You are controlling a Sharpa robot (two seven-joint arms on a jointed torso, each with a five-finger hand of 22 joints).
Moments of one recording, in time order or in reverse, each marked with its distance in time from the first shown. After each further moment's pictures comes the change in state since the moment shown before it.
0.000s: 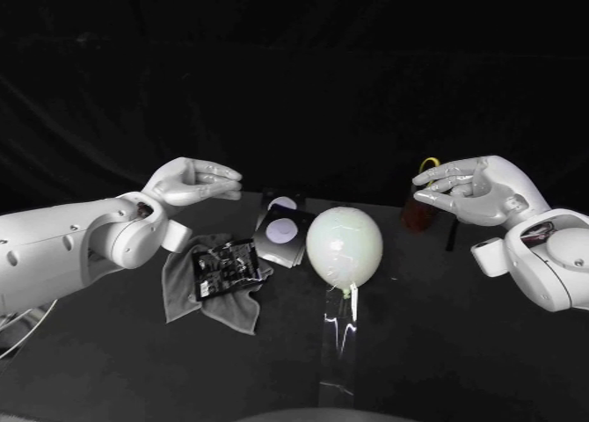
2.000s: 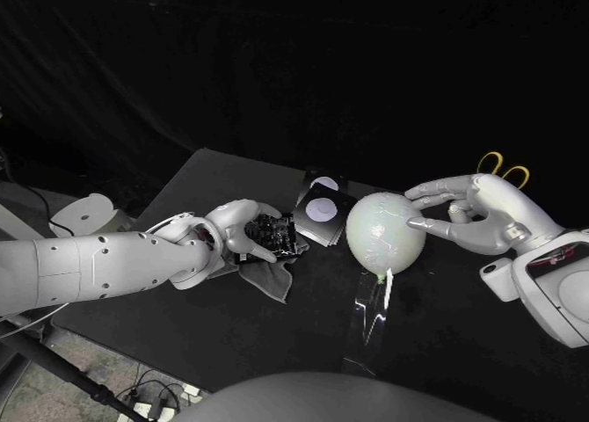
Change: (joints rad) left arm -0.233 0.055 -0.021 0.013 -0.986 -0.345 -0.359; left_hand 0.142 -0.034 -0.772 0.207 0.000 -0.339 -0.023 -0.137 -0.121 -0.605 0.057 -0.013 -0.014 -0.626 0.069 -0.134 -0.206 -0.110 -0.524 0.007 -0.160 -0.038; right arm -0.056 0.068 -0.001 0.102 -0.459 0.005 -0.139; right_hand -0.130 -0.055 0.002 -0.011 -0.018 -0.125 0.088 -0.112 -0.039 -0.190 0.054 -0.177 -0.043 -0.003 0.081 0.012 0.003 -0.001 0.003 0.072 -0.050 -0.001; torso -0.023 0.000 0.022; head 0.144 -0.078
